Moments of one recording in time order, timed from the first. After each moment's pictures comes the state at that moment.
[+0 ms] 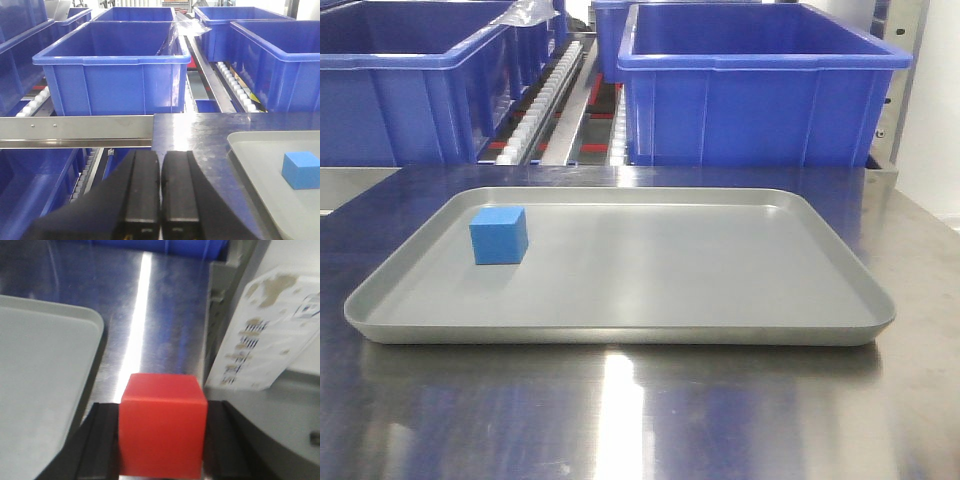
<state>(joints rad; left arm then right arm) -0.05 -0.01 0.01 -0.16 0.05 0.15 0.08 0.96 -0.68 0.11 0.34 -0.10</state>
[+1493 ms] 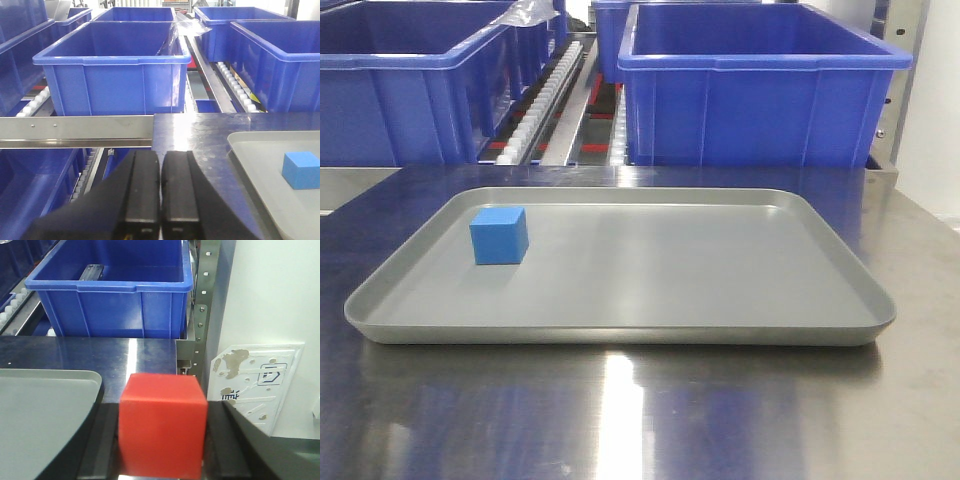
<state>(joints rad) -0.05 -0.01 0.01 -0.16 0.05 0.15 0.08 0.37 -0.47 -0.07 0.37 0.16</state>
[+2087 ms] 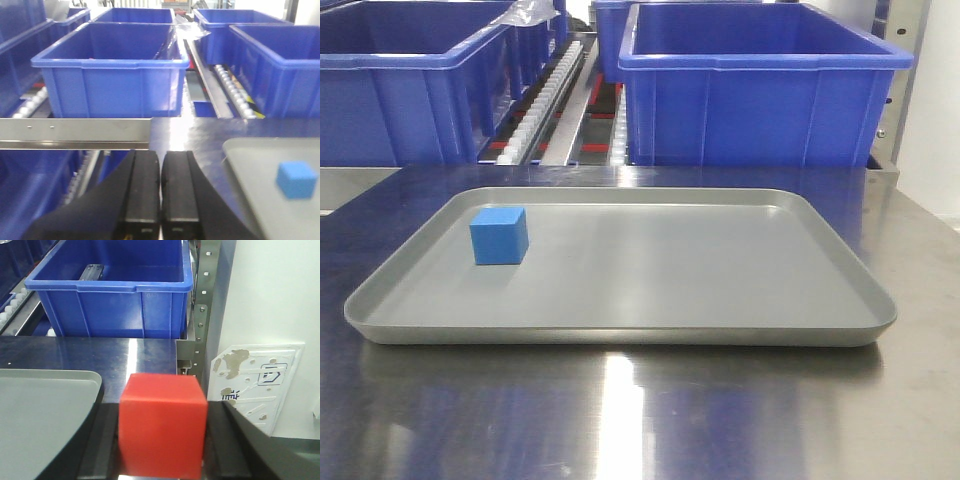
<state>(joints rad) -0.05 0.06 -0.09 -0.16 0.10 0.10 0.08 0.37 -0.47 -0.07 0.37 0.16</state>
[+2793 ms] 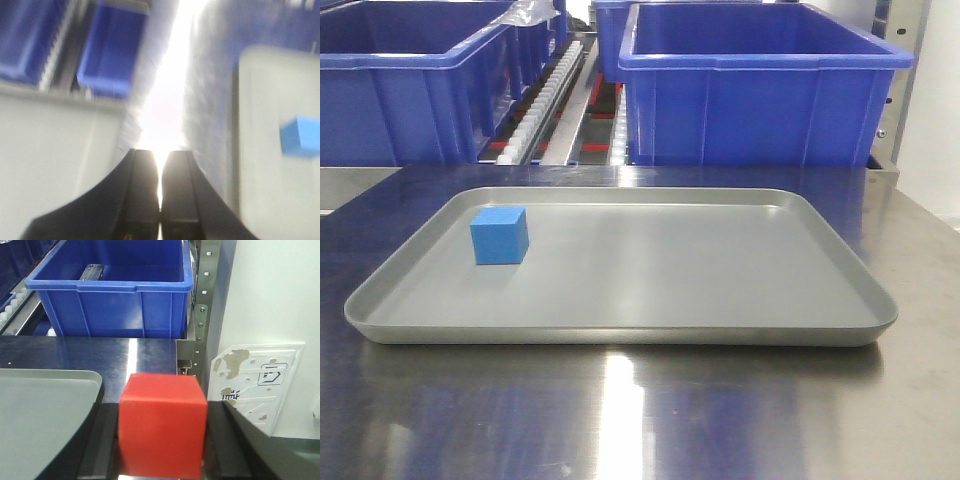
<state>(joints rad) -0.28 1.05 -0.79 0.28 0.64 -0.57 0.08 0.37 -0.47 -0.07 0.37 0.16</state>
